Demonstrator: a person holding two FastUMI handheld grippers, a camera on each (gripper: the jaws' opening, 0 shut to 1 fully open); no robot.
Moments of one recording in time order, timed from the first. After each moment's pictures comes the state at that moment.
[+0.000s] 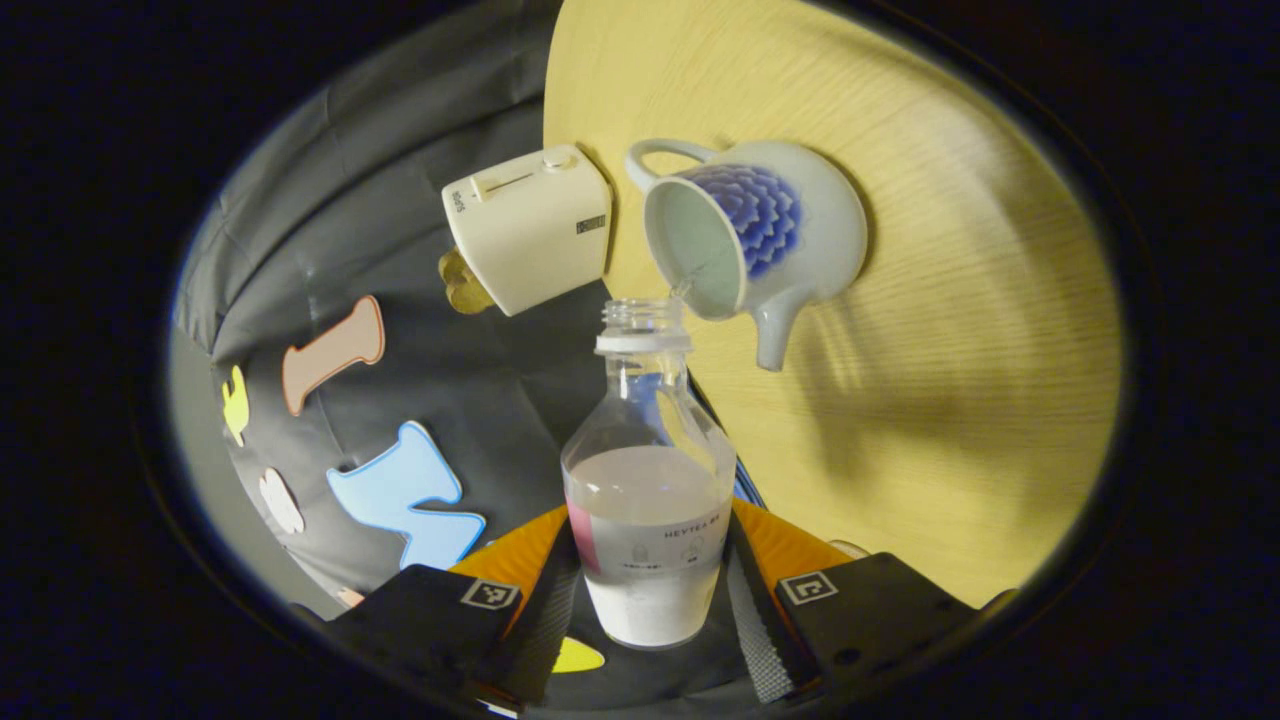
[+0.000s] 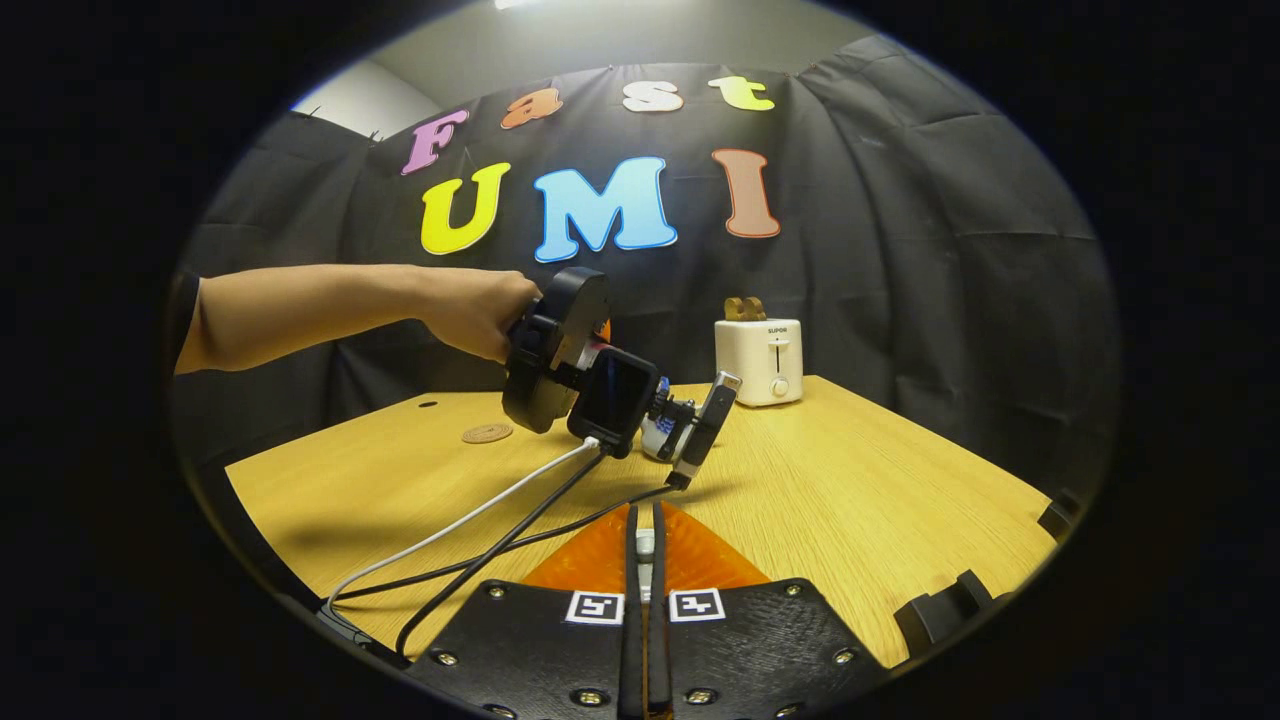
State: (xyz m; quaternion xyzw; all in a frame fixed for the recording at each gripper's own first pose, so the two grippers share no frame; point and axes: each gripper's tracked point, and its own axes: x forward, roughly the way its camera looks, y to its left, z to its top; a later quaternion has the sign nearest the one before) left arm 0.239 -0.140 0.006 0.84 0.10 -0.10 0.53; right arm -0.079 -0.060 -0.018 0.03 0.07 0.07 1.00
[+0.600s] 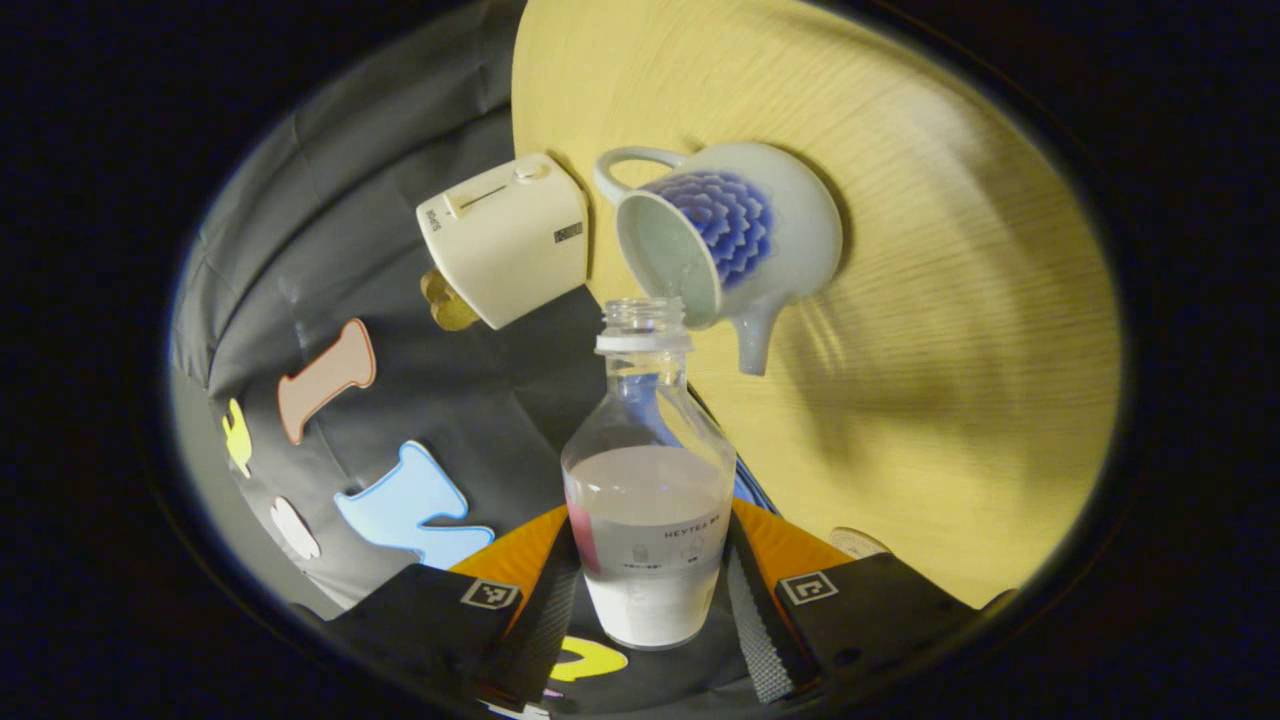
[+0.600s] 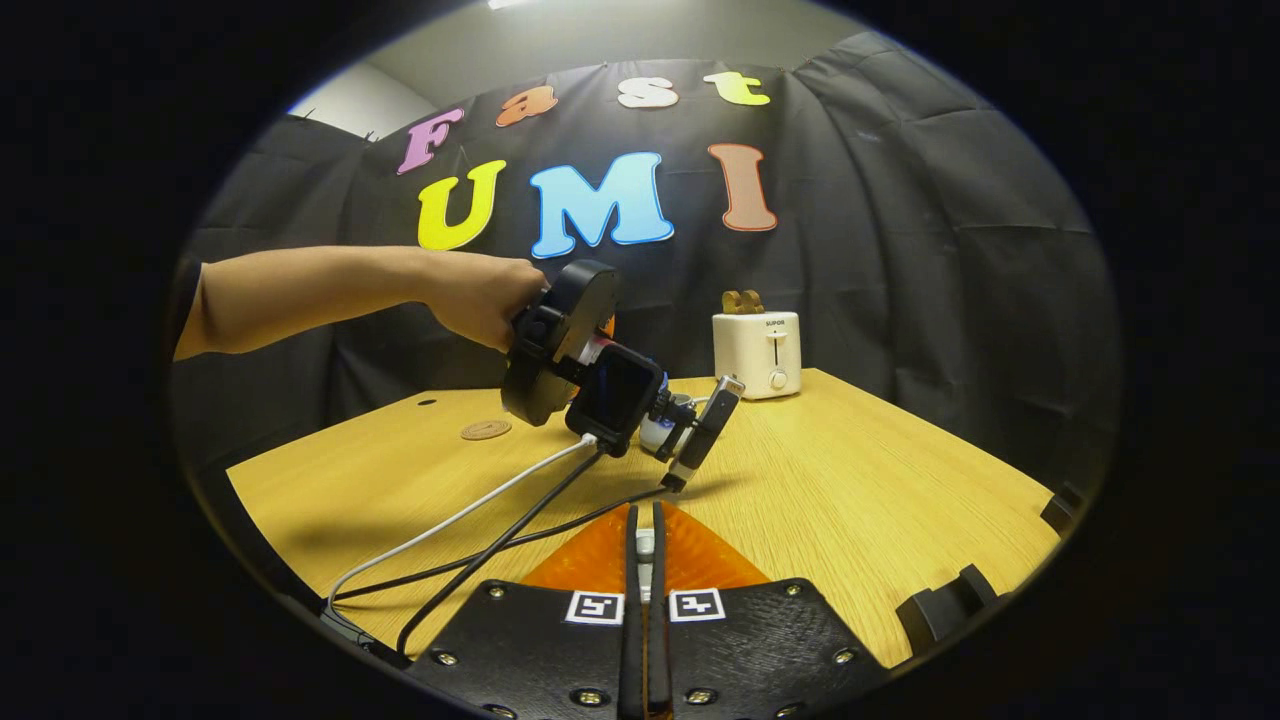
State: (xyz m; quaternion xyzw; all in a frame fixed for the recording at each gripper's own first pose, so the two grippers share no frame) left arm 0.239 -0.145 0.004 0.86 0.11 -0.10 0.49; right arm -0.079 -0.062 -0.023 0.03 0.07 0.06 0.99
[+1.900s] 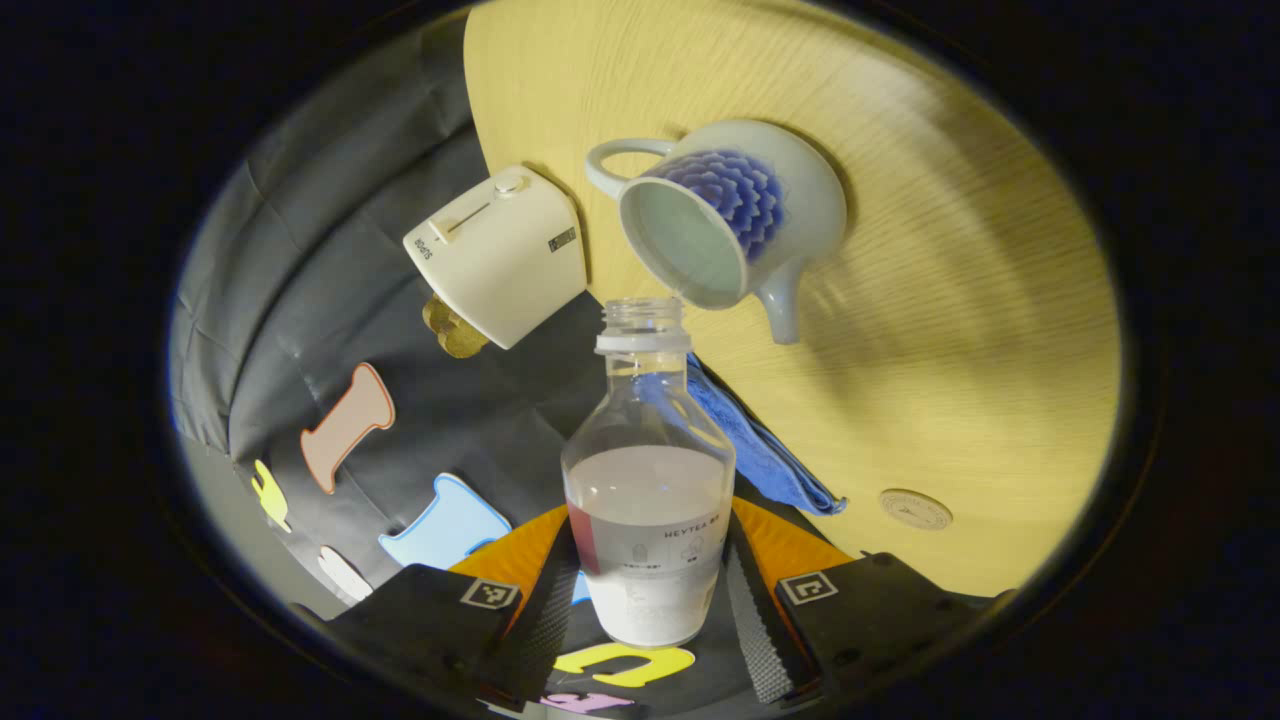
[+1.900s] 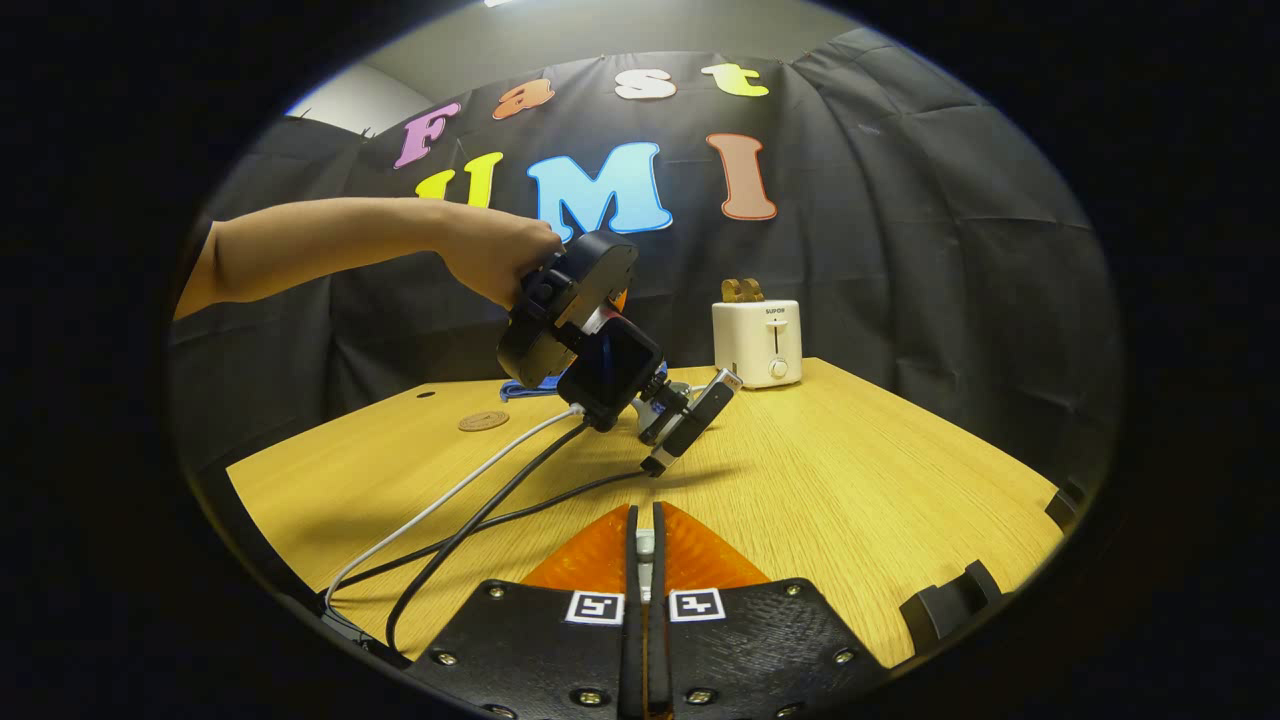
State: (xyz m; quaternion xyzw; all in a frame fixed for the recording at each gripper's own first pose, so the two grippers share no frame) left arm 0.247 -0.155 0.026 0.90 0.09 -0.10 0.42; right arm -0.076 -0.063 -0.030 0.03 0.09 0.07 0.99
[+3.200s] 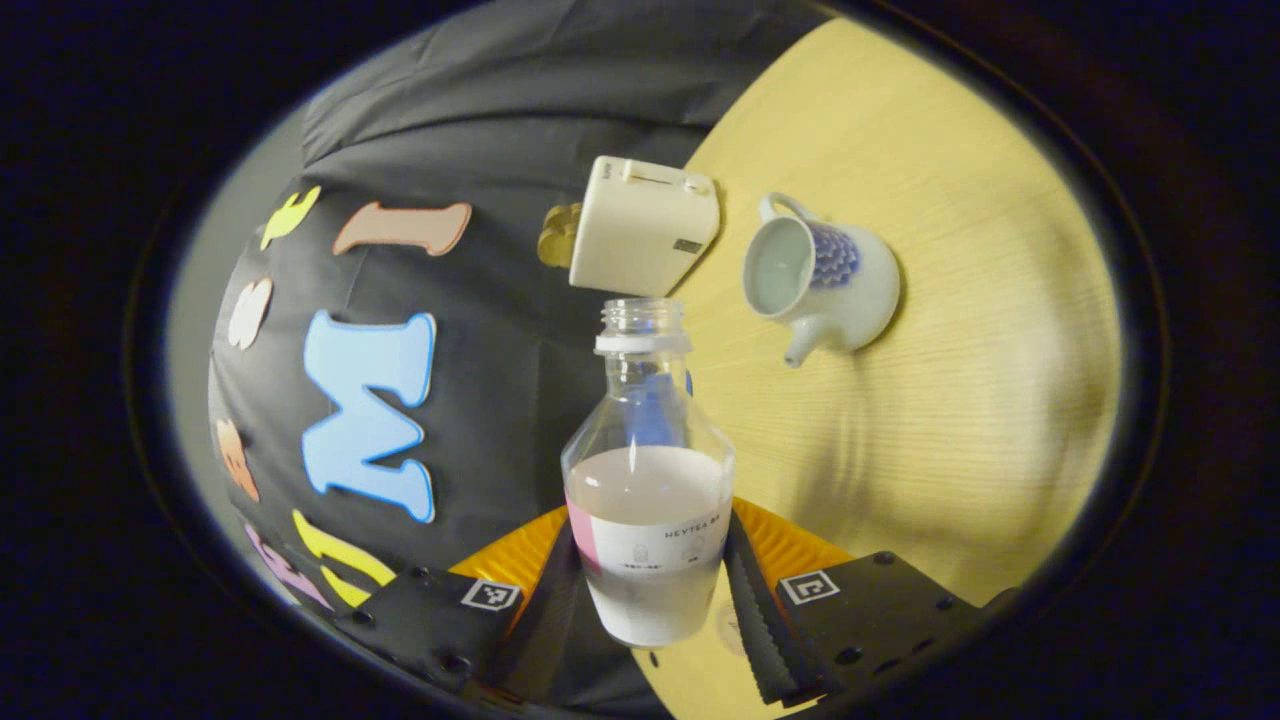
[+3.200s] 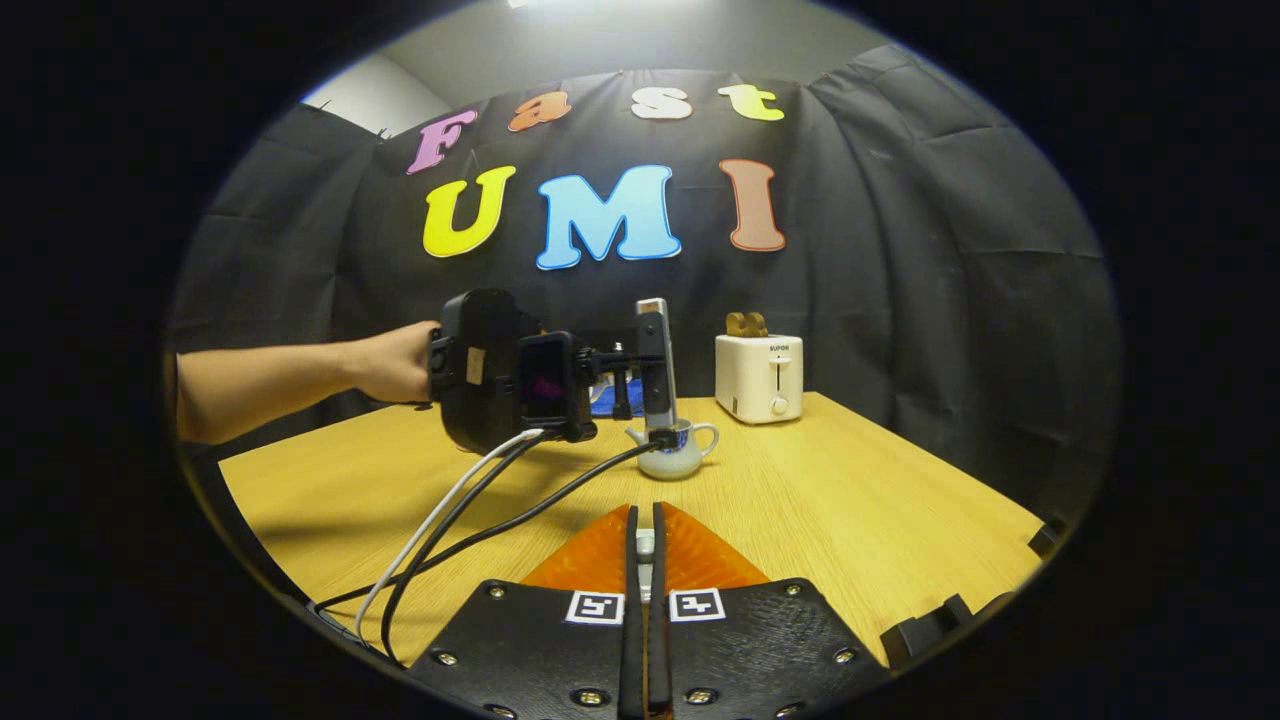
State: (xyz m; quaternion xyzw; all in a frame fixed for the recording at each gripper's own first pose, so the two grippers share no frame) left arm 0.215 -0.092 0.001 0.60 0.07 -0.14 0.79; right arm -0.064 -0.059 0.003 0.01 0.04 0.06 1.00
